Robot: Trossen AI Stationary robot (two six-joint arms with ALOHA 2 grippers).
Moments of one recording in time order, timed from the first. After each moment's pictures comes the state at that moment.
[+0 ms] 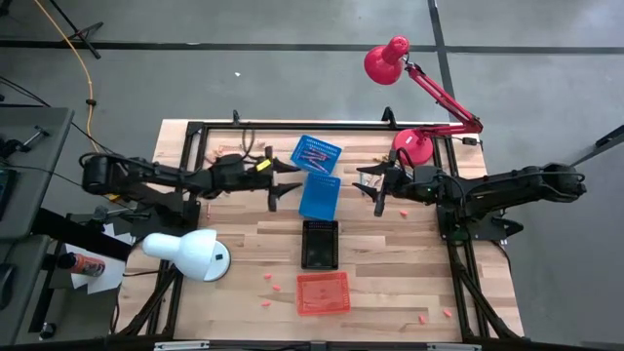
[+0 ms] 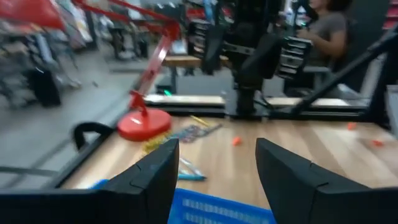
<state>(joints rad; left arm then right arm) 0.20 1.31 0.46 0.81 0.05 0.04 -0.05 1.01 0.42 0.50 0.24 -0.14</state>
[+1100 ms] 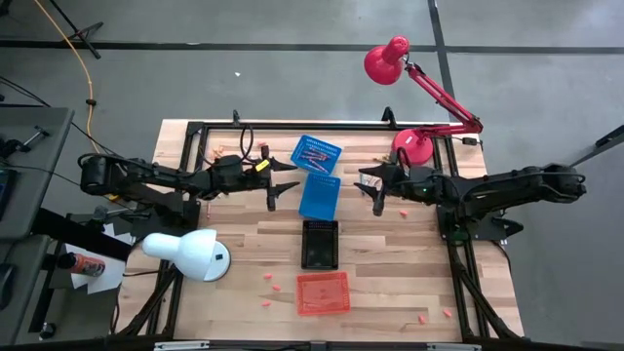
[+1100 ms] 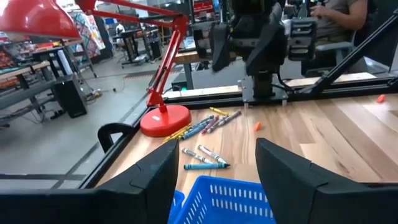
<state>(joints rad) 0.20 1.30 0.44 0.80 0.02 0.17 -0.07 1.01 0.42 0.37 0.31 0.06</state>
